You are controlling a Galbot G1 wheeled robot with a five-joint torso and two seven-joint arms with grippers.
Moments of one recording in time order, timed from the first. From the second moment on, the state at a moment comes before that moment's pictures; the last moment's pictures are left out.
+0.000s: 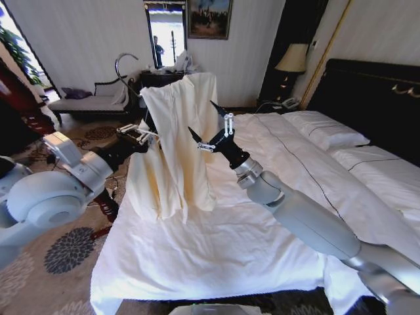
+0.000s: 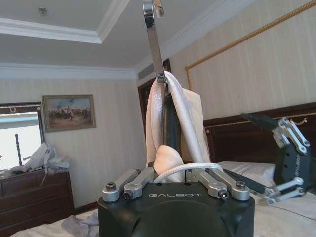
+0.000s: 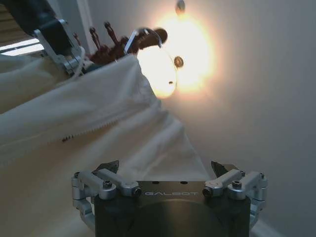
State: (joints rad) left arm 0.77 -0.15 -0.36 -2.36 -1.35 0.08 -0.24; right arm -0.42 0.77 -0.26 2.00 -0.07 0.18 0.30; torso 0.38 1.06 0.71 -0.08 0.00
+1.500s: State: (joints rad) left arm 0.57 0.11 -0.70 -2.18 -2.54 0.64 -0.89; right arm -1.32 0.68 0.42 2.24 0.56 -0.20 0.72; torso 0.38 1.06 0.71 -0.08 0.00
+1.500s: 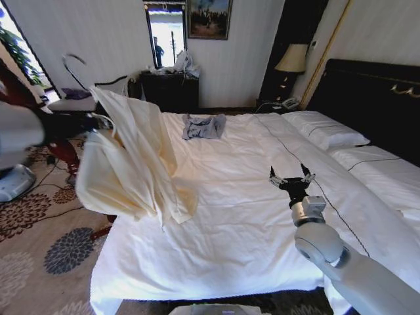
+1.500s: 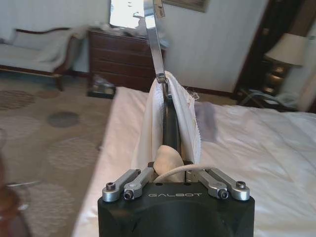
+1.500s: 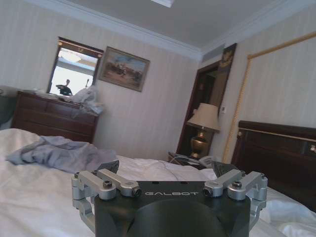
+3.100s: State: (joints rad) left arm 0.50 0.16 -0.70 -1.74 -2.44 0.74 -0.74; right arm -1.40 0.80 0.47 2.20 0.47 -0.17 0.71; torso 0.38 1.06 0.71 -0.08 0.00
